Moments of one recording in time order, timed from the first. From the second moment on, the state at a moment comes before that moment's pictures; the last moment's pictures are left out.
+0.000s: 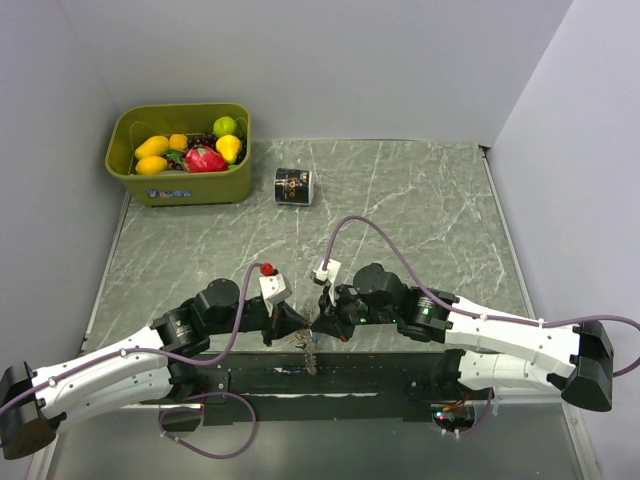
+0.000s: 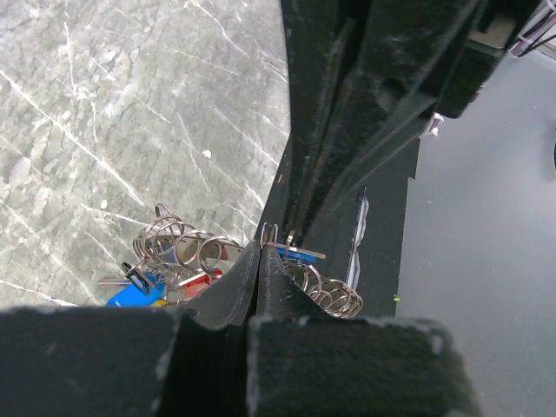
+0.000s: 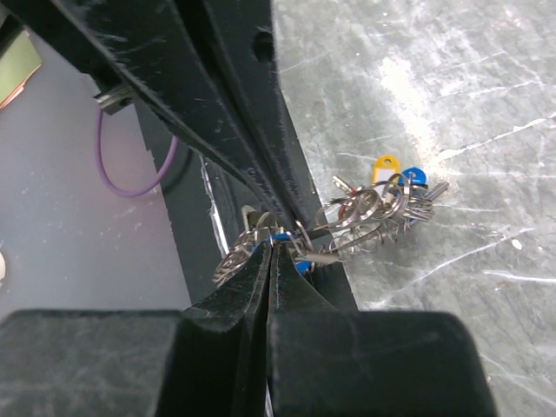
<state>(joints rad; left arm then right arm) -0.99 0.71 0.42 0.03 0.37 -0.21 1.14 1.01 0.75 -0.25 -0.24 0.23</state>
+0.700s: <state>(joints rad) -1.03 0.68 0.41 0.02 0.33 -0.21 1.15 0.94 0.74 -0.24 -0.15 0.25</state>
